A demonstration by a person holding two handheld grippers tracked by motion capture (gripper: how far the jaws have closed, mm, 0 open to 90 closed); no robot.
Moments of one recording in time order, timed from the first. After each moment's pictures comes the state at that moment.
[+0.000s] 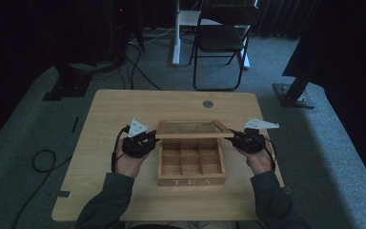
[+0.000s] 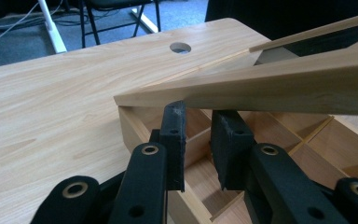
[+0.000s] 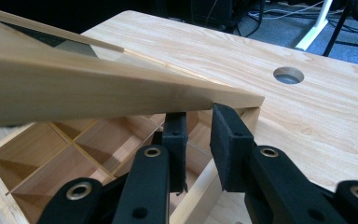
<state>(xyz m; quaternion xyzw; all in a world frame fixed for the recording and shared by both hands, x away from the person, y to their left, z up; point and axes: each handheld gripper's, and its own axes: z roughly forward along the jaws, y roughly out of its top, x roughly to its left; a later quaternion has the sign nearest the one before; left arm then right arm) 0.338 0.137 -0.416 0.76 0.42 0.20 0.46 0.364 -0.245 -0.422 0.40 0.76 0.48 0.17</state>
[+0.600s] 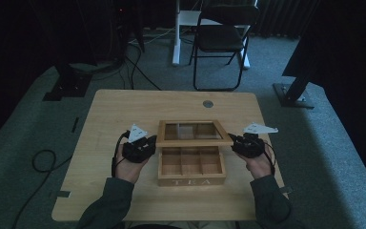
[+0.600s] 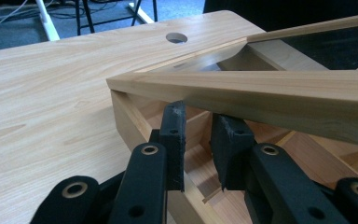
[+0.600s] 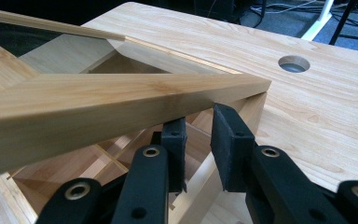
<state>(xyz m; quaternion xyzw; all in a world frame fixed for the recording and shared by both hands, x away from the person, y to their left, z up) 0.331 0.138 -0.428 0.76 0.42 0.19 0.46 0.357 -0.245 -0.433 0.40 0.77 0.48 0.16</state>
